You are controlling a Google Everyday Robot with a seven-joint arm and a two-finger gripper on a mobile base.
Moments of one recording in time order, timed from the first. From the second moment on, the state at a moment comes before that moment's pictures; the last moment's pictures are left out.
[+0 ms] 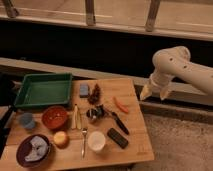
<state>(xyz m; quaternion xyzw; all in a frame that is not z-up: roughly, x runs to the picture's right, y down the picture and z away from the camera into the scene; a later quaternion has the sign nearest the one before) 0.253 0.044 0.720 -0.22 0.21 0.68 0.66</state>
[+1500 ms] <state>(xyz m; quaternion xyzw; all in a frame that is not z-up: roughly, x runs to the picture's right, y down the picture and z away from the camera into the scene) 0.253 0.045 0.720 -0.21 0.21 0.68 0.67</state>
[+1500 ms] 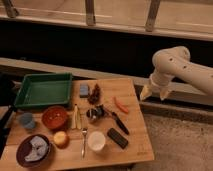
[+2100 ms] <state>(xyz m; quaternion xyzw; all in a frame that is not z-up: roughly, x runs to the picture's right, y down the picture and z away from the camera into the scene) 0.166 0.023 0.747 -0.20 0.18 0.59 0.76</state>
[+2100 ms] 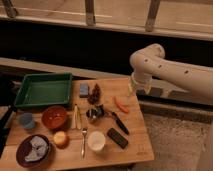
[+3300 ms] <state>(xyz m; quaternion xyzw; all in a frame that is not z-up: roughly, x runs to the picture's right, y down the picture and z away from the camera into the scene) 0.117 0.049 0.767 -0.21 0.05 0.58 0.79</state>
